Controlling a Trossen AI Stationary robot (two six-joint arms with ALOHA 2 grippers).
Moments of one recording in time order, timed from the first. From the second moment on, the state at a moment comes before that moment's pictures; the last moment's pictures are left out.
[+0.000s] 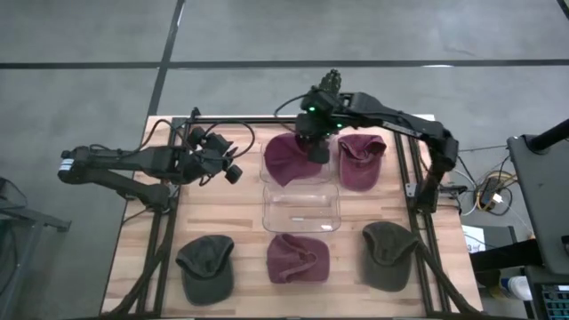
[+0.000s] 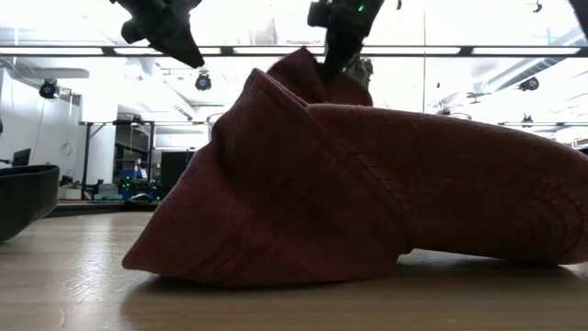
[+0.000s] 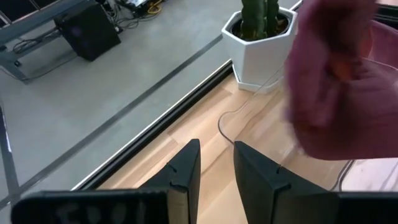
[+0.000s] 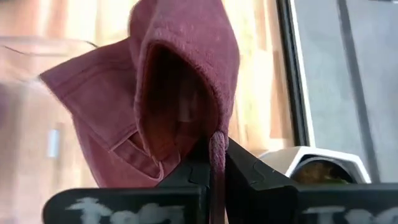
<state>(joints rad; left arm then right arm) -0.03 1.03 1.03 -0.72 -0.78 -0.40 -0.34 1.81 1.88 -1.07 -0.03 -0.32</state>
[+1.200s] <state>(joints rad) -0.03 1.03 1.03 -0.74 -0.78 -0.40 -0.38 2.02 1.99 -1.17 -0.08 -0.33</state>
